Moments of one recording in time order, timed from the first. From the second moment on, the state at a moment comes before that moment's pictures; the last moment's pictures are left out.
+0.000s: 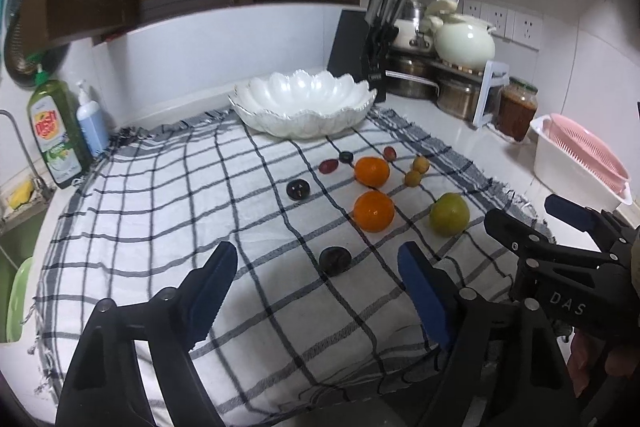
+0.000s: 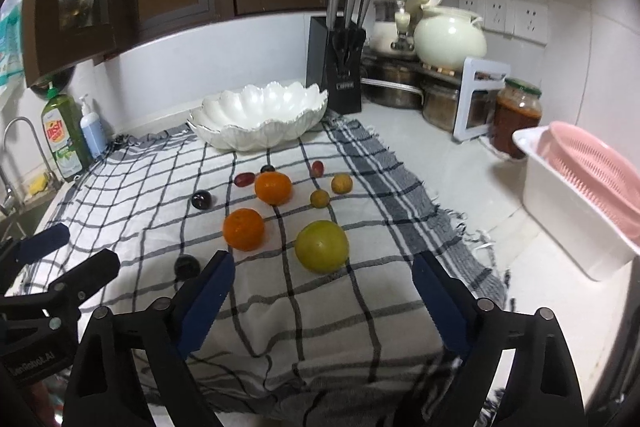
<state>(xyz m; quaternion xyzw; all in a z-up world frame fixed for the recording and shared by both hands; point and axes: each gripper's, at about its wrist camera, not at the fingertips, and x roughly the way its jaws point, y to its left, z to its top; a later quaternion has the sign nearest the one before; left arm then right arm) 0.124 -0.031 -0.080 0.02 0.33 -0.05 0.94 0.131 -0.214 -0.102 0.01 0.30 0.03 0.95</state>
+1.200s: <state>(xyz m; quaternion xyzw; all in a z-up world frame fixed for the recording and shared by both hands) 0.205 -0.040 -0.155 0.00 0.44 -0.10 0.89 0.214 -0.207 -0.165 0.02 0.38 0.02 0.92</state>
